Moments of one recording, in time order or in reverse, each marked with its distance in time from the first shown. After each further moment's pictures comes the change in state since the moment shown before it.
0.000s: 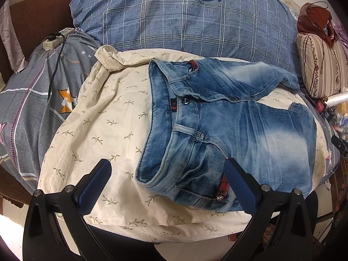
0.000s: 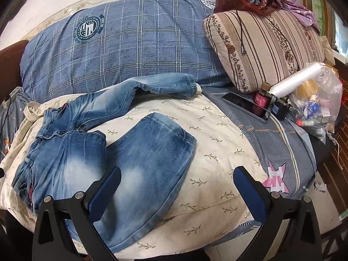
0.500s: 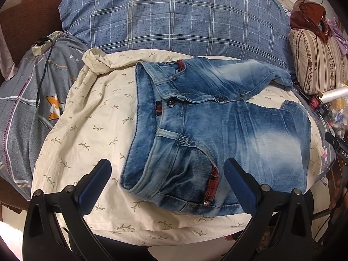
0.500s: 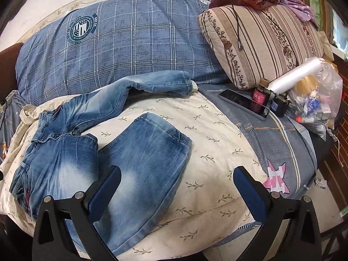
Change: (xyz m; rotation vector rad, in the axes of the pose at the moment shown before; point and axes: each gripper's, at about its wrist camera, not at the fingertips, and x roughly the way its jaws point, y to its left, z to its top) left arm 0.005 -0.019 0.008 0.035 0.011 -0.038; right arm 0.011 -0.009 0.003 0.040 0.018 0.004
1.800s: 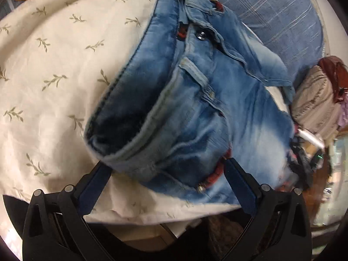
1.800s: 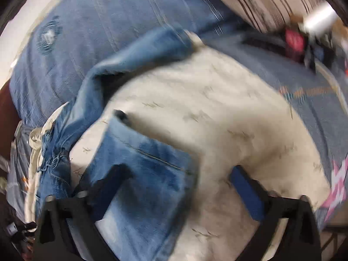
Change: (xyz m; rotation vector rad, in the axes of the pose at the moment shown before) left arm 0.095 0.047 -0.028 -0.436 0.431 -0.292; right arm 0.120 -0.035 0.025 0.137 0.173 0.283
